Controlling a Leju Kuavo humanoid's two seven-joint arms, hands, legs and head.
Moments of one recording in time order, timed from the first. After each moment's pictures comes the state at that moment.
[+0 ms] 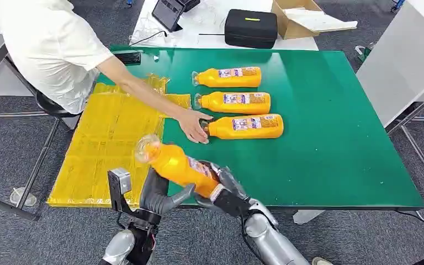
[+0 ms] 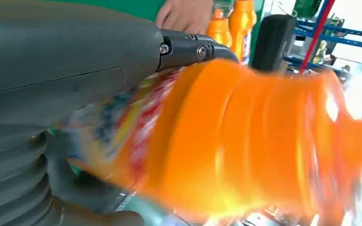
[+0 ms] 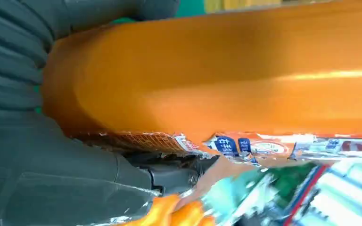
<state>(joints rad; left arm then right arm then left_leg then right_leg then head) -0.09 -0.21 -0.51 -1.19 0.31 -0.07 -0.55 -0.26 0.10 0.47 -0.94 0.40 -0.06 -0.60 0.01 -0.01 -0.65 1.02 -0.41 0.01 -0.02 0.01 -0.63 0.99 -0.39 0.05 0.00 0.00</state>
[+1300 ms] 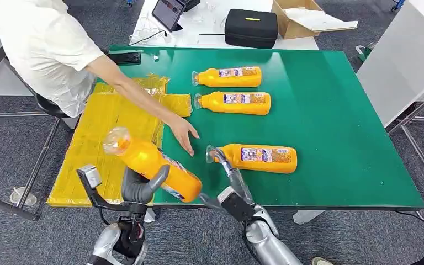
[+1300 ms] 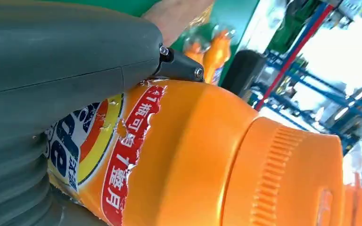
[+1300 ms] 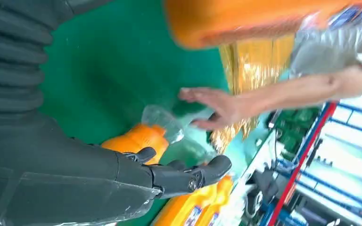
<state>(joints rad) -0.08 -0.23 -0.37 -1.24 0.49 -0.07 -0.58 -0.21 0.11 0.42 -0.93 0.29 -0.24 -0.65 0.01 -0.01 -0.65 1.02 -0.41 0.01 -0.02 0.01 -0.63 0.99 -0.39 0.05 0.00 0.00</state>
